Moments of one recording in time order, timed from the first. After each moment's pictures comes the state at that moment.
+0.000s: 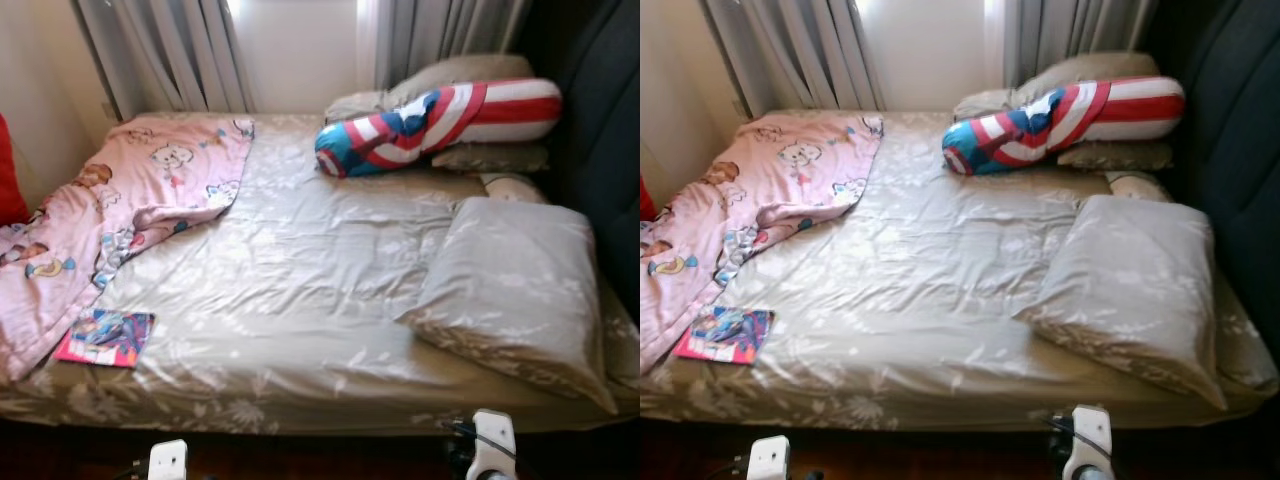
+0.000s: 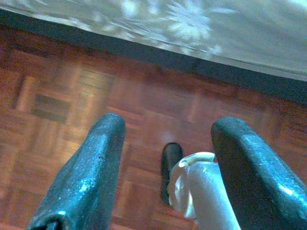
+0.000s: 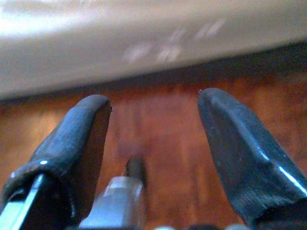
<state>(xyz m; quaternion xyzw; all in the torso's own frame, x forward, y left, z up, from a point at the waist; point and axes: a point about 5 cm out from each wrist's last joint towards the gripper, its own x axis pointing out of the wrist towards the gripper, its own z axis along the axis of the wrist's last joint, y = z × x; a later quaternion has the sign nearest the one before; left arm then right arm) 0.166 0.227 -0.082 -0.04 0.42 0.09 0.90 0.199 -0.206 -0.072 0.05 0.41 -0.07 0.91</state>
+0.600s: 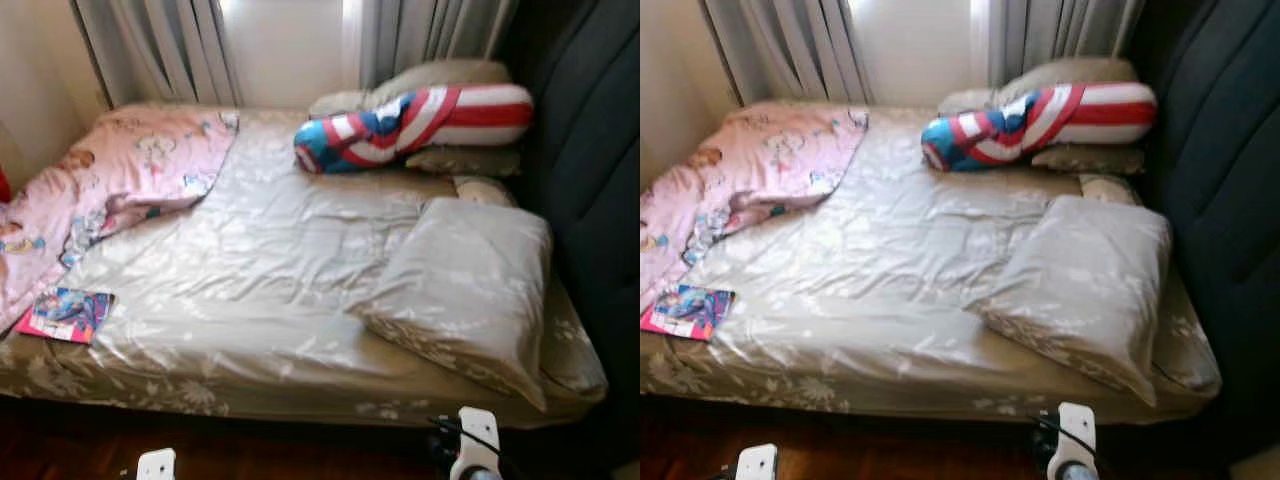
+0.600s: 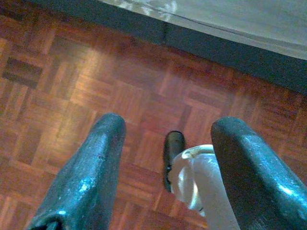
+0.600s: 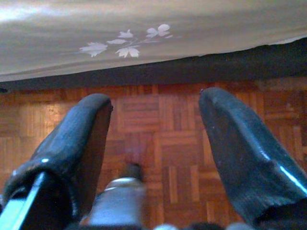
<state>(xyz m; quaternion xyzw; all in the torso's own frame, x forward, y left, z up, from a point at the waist) 0.157 0.238 -0.083 -0.04 0.42 0.11 0.90 0.197 -0.188 -0.076 0.07 0.42 -0.06 0.90</state>
